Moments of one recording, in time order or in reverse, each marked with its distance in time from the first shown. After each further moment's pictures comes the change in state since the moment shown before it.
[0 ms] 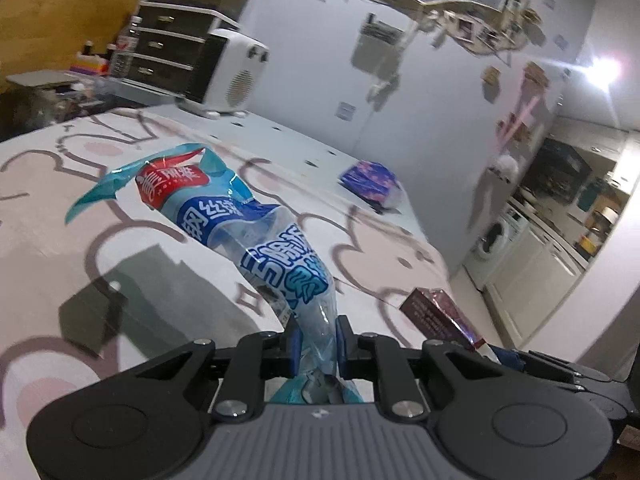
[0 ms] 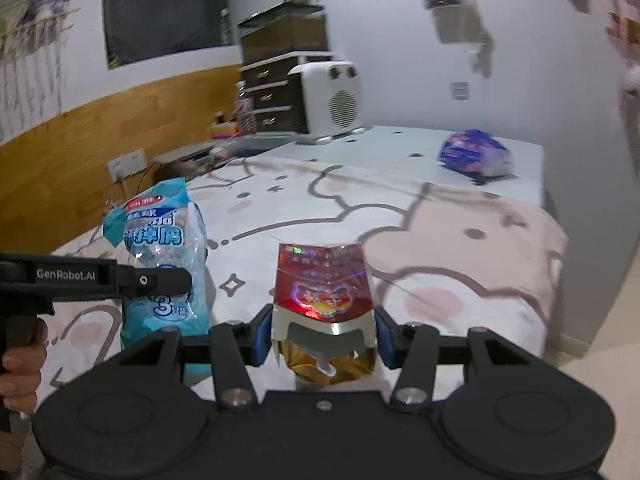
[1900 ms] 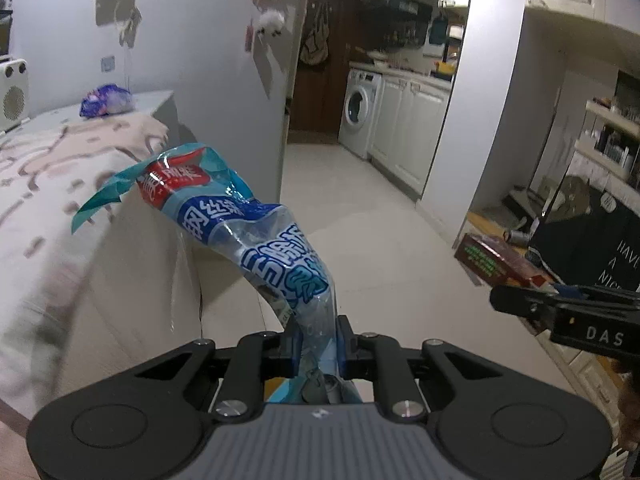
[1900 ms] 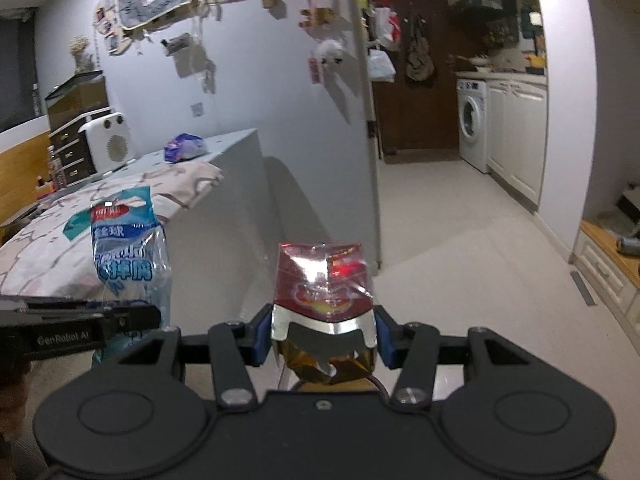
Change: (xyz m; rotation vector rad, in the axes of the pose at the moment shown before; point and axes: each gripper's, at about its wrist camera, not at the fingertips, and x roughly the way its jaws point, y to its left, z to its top) left arm 0.003 -0.284 -0.241 0.479 0.214 -0.214; right arm -0.318 -0.152 -0.210 0.314 -0.065 -0.535
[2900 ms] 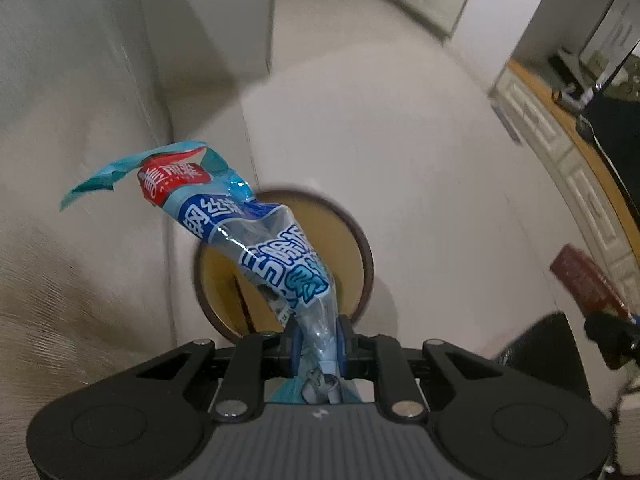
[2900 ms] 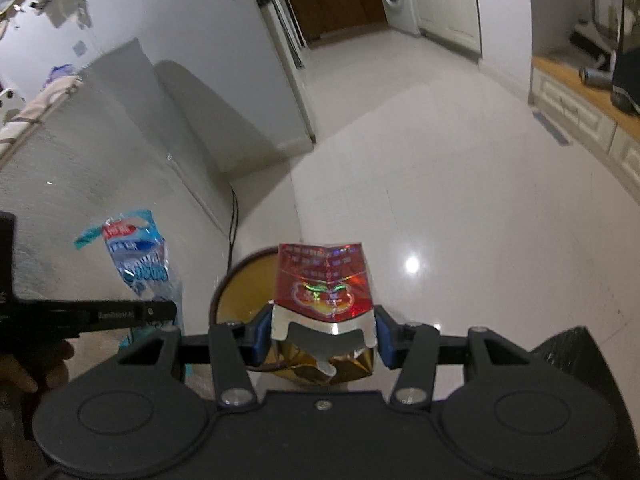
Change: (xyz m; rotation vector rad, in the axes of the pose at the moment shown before) left arm 0.280 0.026 -0.095 -0.027 0.526 -0.024; right arm 0.139 -0.119 -0.139 0.274 0.323 -0.093
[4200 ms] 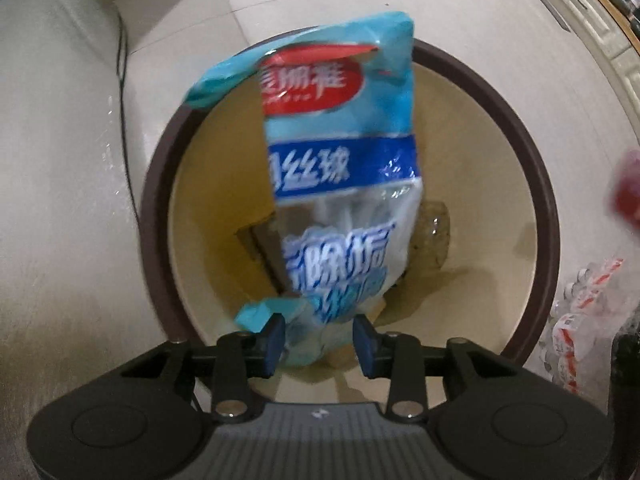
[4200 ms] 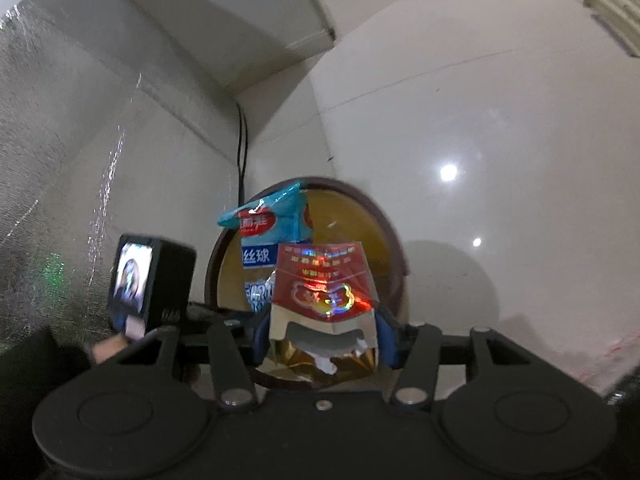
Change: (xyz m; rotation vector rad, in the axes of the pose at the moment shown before) left arm 0.233 0.085 0.022 0.115 0.300 0.056; right arm 0.219 0.035 0.026 0.060 0.317 0.092
